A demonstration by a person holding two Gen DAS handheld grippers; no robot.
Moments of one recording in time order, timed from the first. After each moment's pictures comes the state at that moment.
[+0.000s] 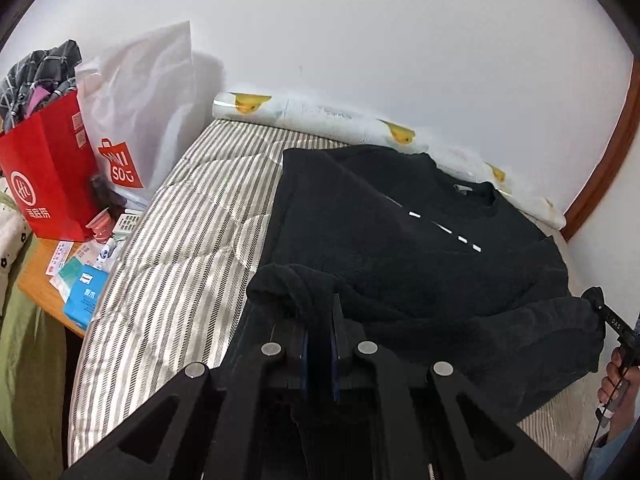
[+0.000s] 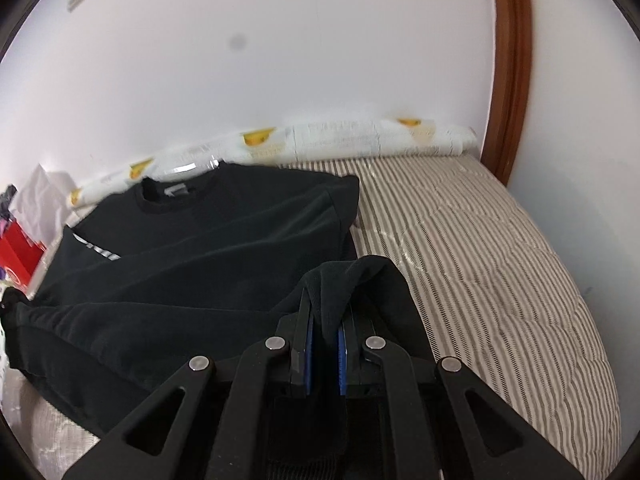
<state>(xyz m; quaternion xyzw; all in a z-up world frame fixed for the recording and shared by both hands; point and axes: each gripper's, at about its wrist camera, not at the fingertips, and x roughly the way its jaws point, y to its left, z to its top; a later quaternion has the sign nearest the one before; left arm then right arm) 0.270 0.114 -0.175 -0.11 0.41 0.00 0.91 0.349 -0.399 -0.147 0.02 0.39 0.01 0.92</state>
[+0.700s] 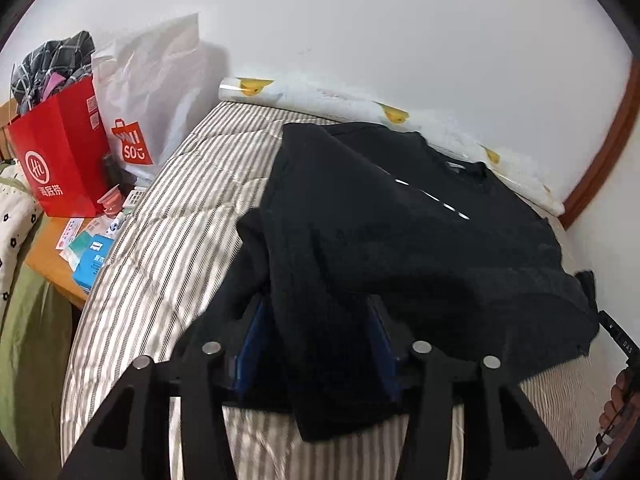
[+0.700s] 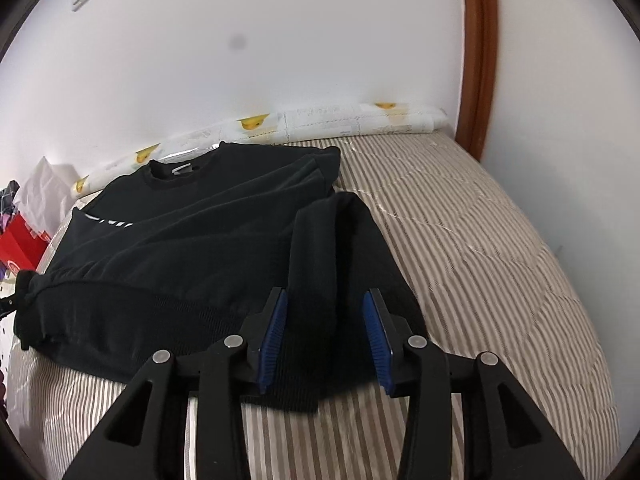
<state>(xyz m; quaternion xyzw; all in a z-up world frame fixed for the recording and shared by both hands) 0.227 0.093 -0.170 -0.11 0.42 0.01 0.90 0.266 -0.407 -0.133 0.03 0.40 -0.01 0.92</state>
